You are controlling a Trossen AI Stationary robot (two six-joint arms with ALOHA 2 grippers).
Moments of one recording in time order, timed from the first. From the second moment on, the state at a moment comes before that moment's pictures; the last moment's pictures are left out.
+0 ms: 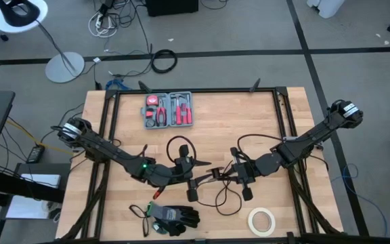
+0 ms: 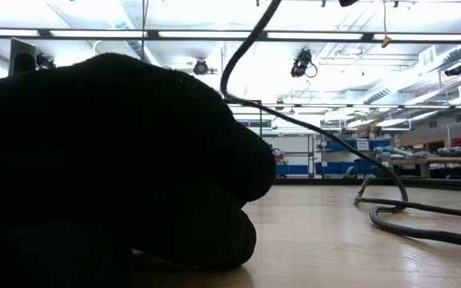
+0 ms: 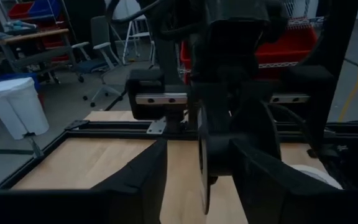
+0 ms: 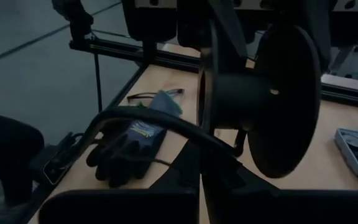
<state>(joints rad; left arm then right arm) -0.45 1.66 1.15 0.40 -0.66 -0.01 0.52 1.26 0.82 0.13 0.31 0.00</state>
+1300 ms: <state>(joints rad) -0.46 1.64 1.15 0.29 -0.75 0.06 0.54 1.06 0.87 -0.51 0.25 0.71</state>
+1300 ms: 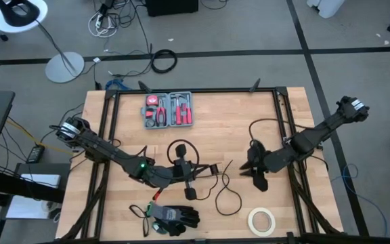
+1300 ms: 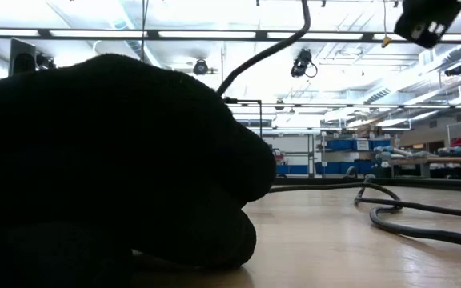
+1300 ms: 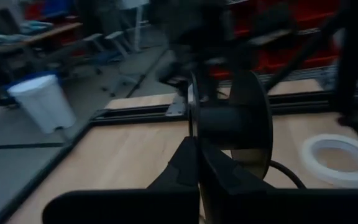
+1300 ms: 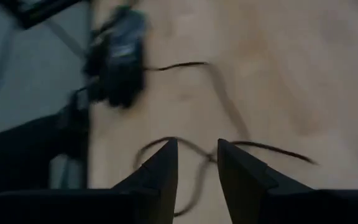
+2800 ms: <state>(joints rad) -0.73 1.63 1.15 0.62 -1.03 1.04 0.50 1.27 0.86 0.16 0.37 0.04</state>
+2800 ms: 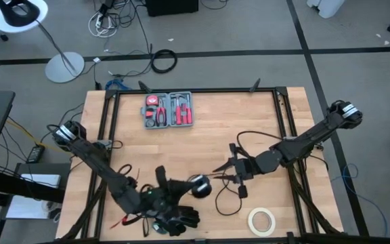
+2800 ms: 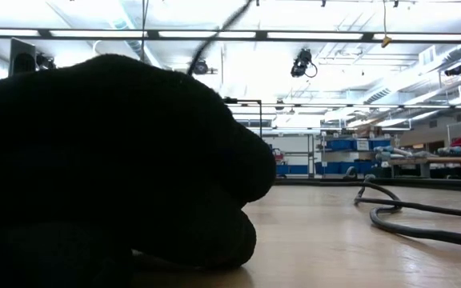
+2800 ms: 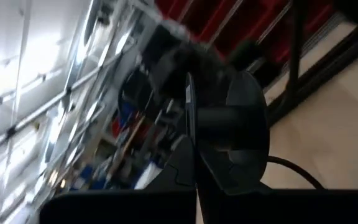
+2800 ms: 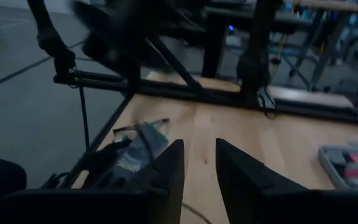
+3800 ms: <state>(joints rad) -0.43 1.63 1.15 0.70 -0.98 0.65 0.45 1.06 0.86 -0.30 0.55 0.34</state>
